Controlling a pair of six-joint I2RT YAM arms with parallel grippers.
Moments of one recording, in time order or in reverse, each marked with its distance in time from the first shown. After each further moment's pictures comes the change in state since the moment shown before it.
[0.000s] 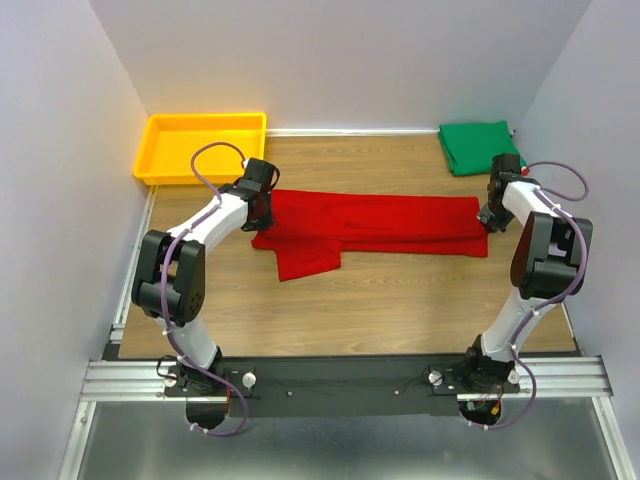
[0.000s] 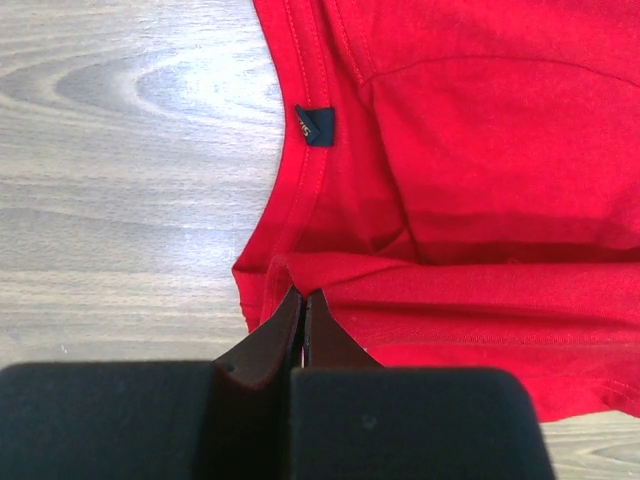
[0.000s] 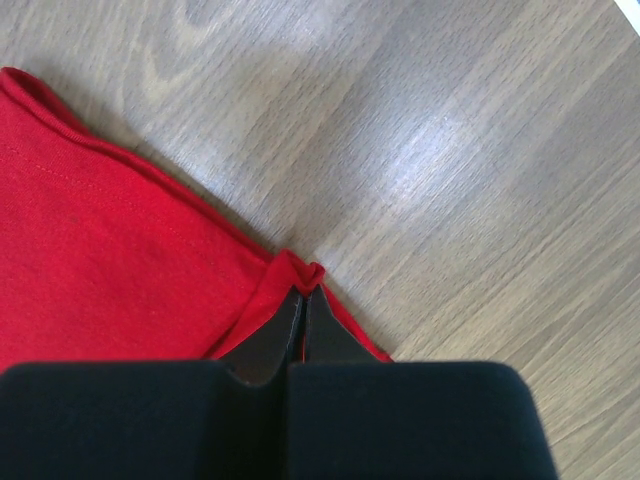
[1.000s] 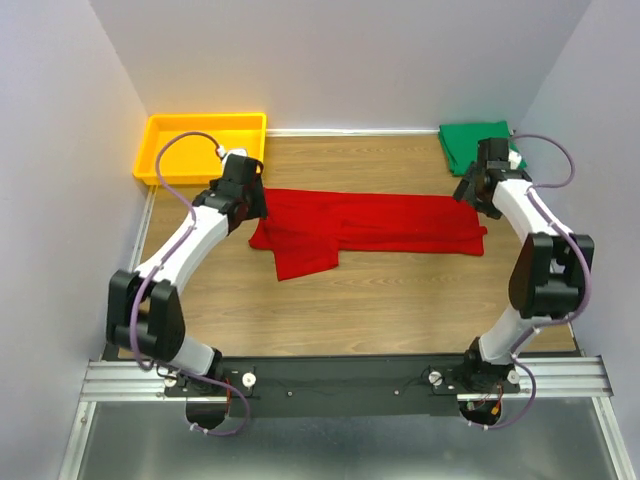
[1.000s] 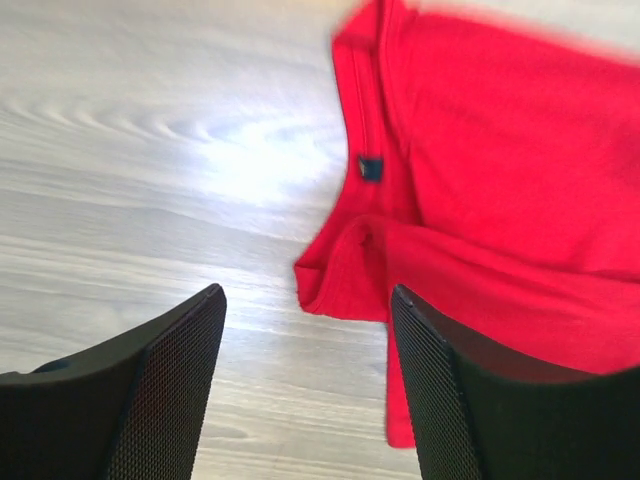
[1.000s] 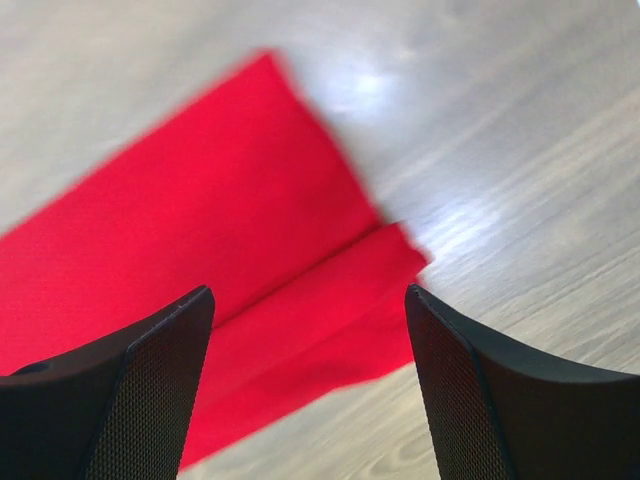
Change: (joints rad) left arm 0.017 -0.212 -0.066 0.044 -0.144 -0.024; right arm 0.115 -0.111 0.018 0.048 -0.061 -0.124
